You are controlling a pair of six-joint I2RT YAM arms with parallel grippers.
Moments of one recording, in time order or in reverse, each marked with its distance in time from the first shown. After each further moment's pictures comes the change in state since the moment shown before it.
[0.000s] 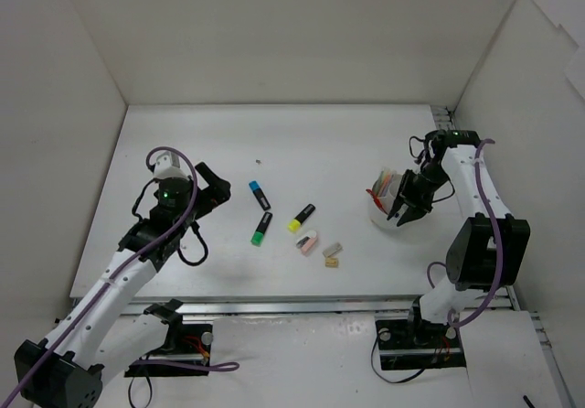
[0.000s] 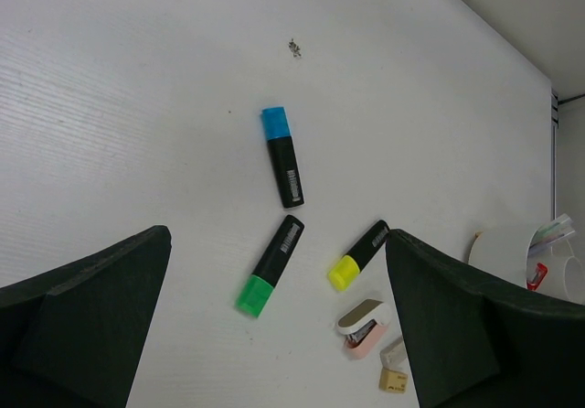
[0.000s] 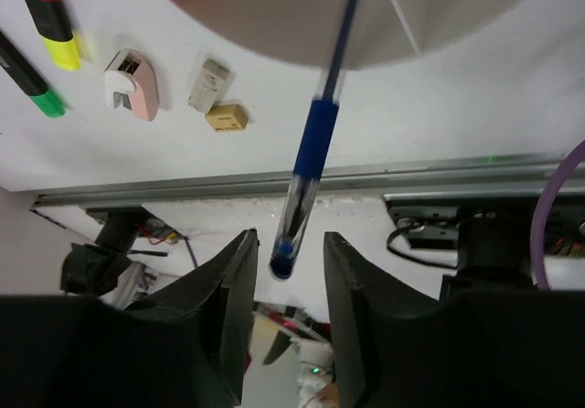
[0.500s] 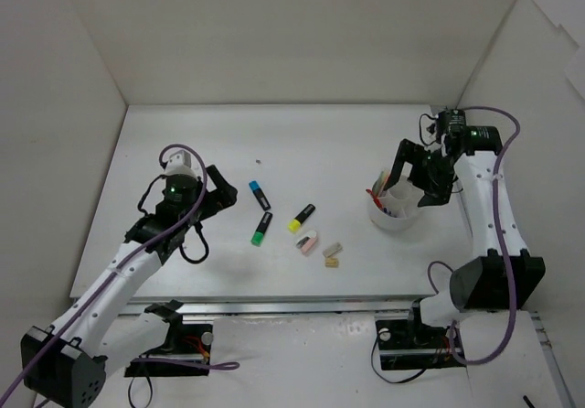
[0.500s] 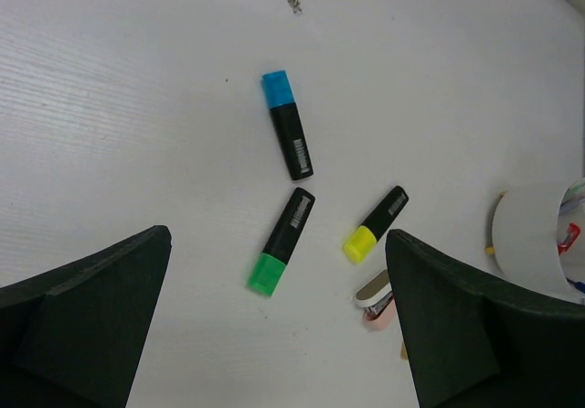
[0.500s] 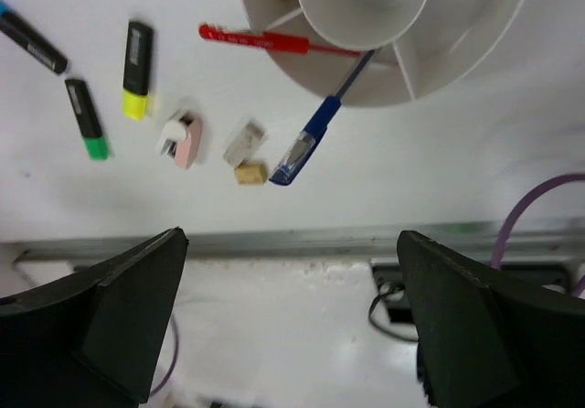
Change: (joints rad) left arm 0.003 0.037 0.006 -0.012 0.078 0.055; right arm 0.020 -0.115 0.132 0.074 0.061 -0.015
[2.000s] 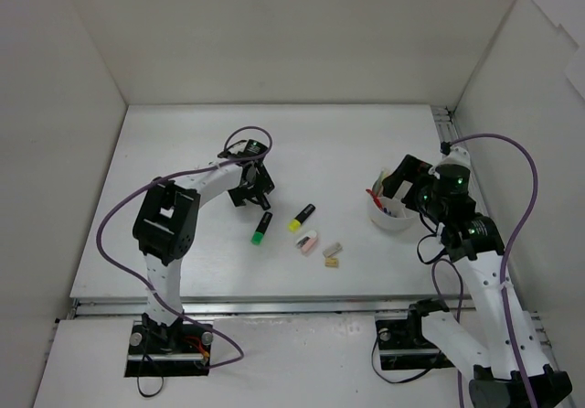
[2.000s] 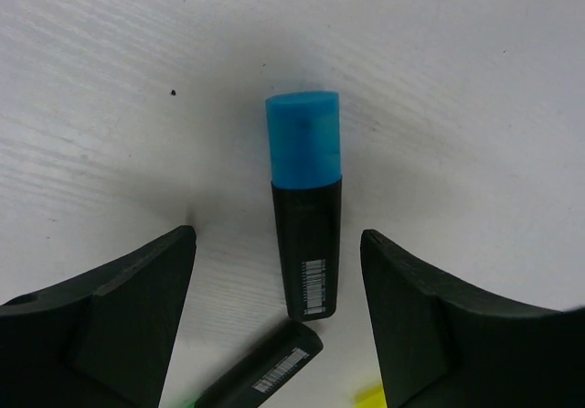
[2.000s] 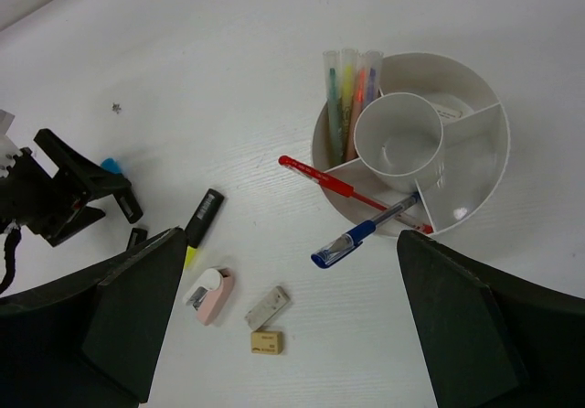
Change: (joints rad) left arm -0.073 1.053 0.648 -0.248 -0.031 -0.182; right arm 0.196 -0.658 -0.598 0.742 0.319 0.126
